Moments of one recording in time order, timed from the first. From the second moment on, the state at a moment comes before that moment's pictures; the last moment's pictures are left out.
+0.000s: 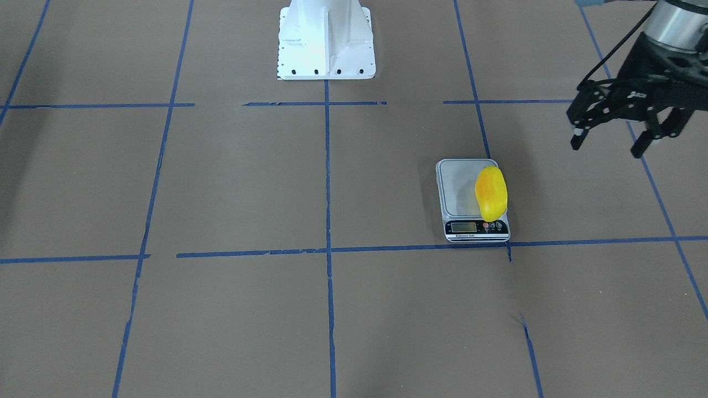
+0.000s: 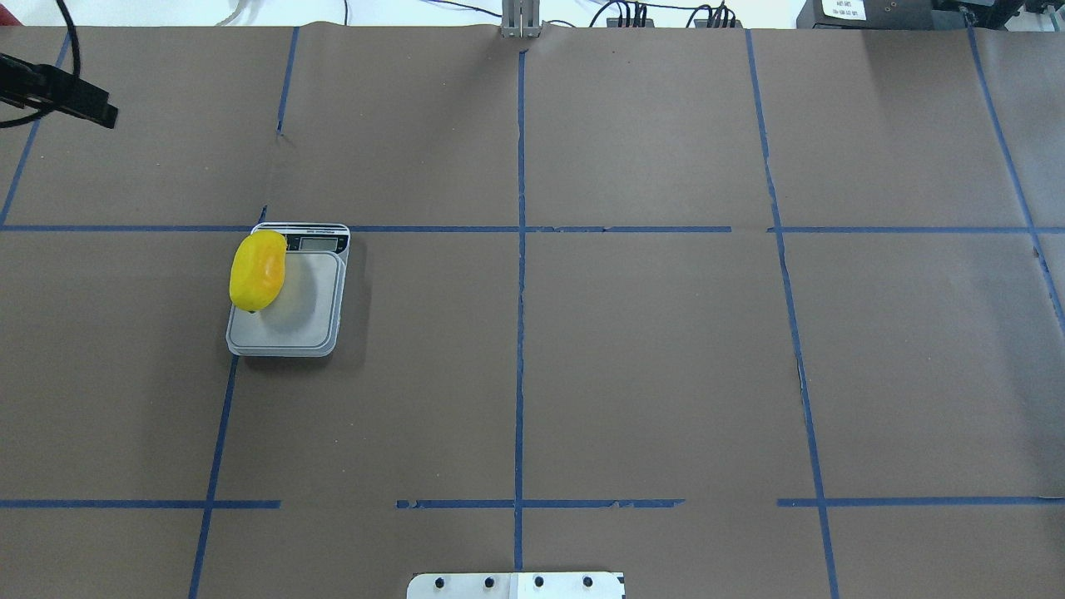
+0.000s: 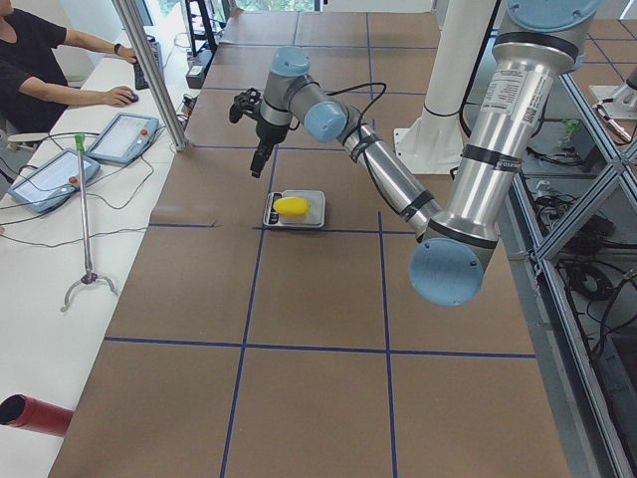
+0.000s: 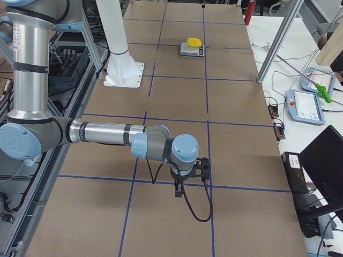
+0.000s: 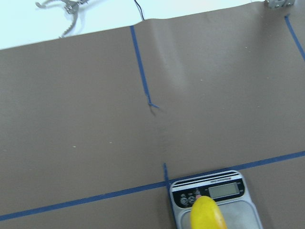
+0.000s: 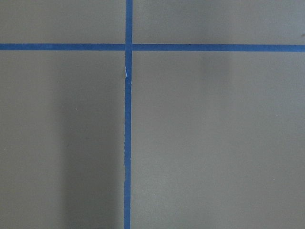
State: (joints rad) left arm -1.20 -1.85 -2.09 -1.48 -2.10 -0.46; right arm 1.64 -1.68 1.67 -1.68 2.35 -0.13
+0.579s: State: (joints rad) left arm -1.56 -1.72 -1.74 -1.45 -2.27 0.14; right arm 1.64 -1.68 1.67 -1.68 2.35 -0.13
